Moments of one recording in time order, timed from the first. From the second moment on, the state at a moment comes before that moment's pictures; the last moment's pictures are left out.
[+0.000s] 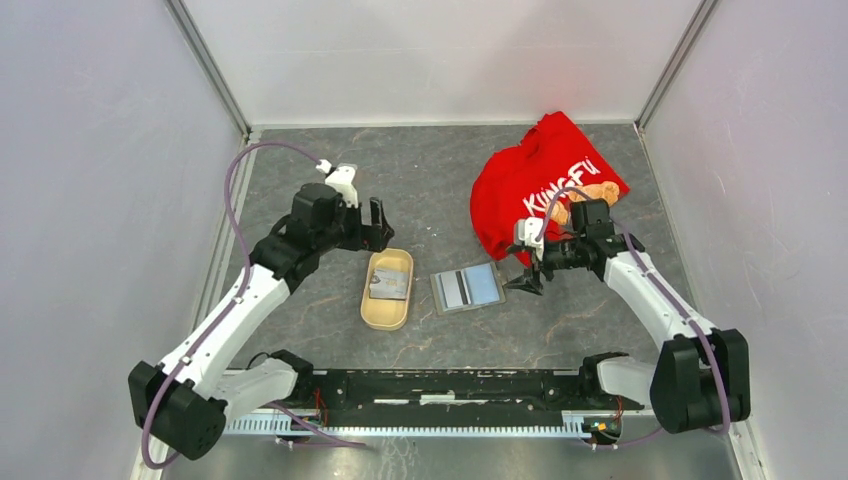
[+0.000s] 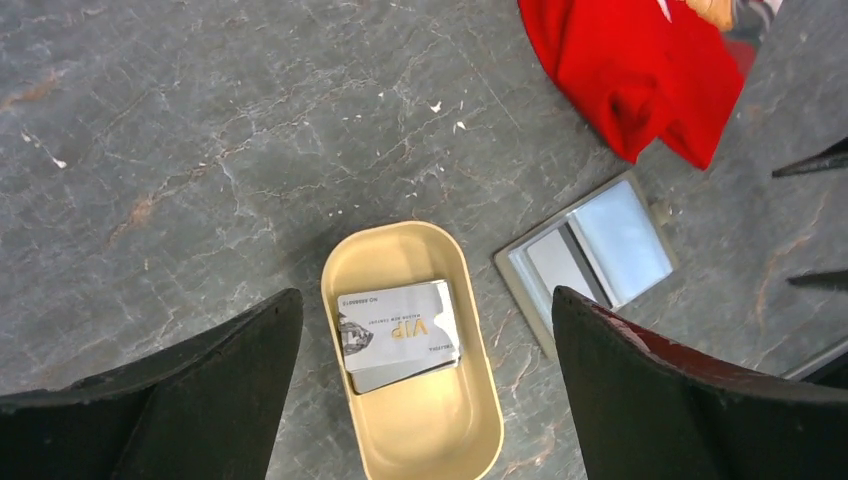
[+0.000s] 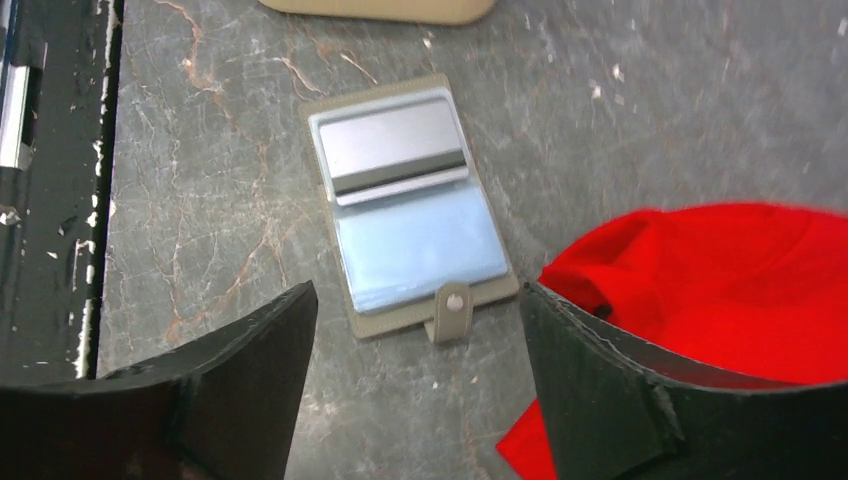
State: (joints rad) left arm -0.46 1.06 0.95 -0.47 0.05 -0.26; right arm 0.15 1.21 0.76 -0.57 -1.03 -1.05
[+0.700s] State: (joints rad) left arm -0.42 1.33 0.77 -0.54 -0.07 -0.45; right arm 0.38 1.16 0.71 -0.45 -0.98 -1.04
